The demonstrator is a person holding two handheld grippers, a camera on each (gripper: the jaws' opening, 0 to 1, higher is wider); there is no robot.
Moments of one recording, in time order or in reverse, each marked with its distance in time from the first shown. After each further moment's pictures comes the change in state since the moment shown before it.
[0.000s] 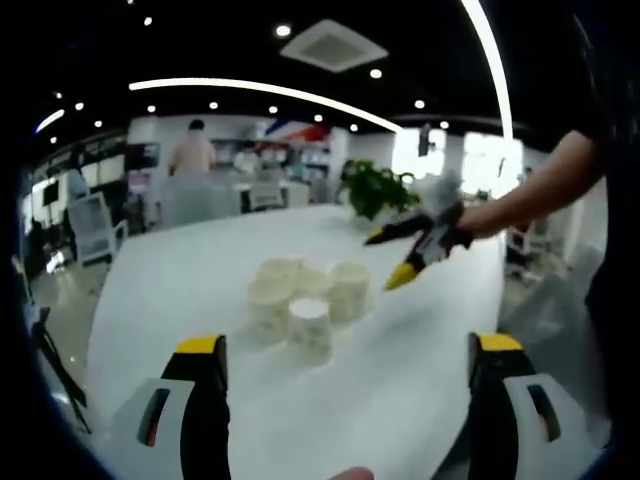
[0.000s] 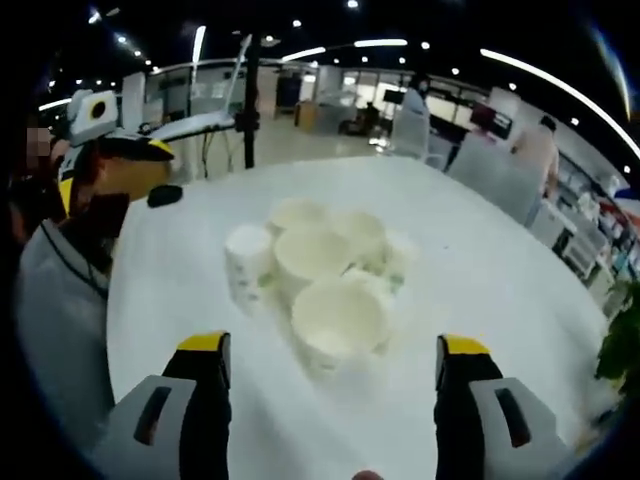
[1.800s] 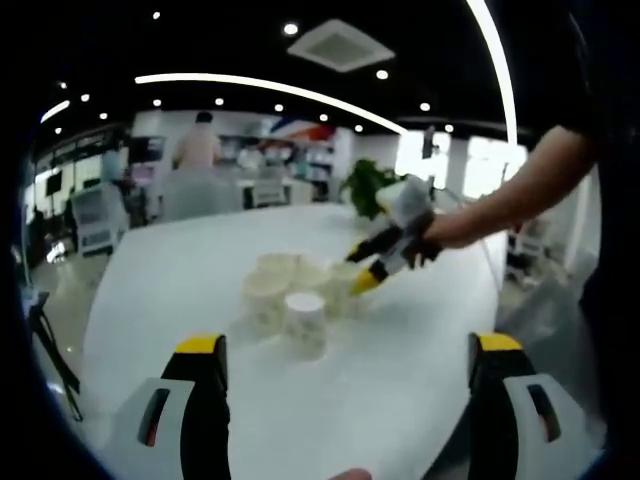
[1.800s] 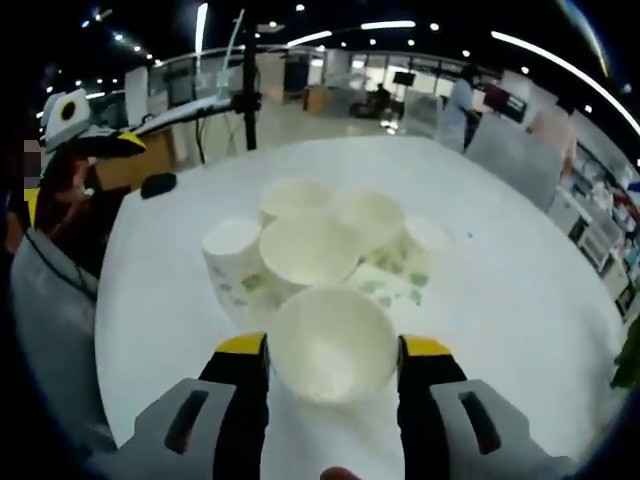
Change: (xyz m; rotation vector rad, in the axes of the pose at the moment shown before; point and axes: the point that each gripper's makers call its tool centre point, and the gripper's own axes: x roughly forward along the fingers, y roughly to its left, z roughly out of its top) left arm -0.003 -0.005 -0.004 -0.032 -0.003 0.004; right arm 0.040 0.002 -0.004 0.027 0.075 0.061
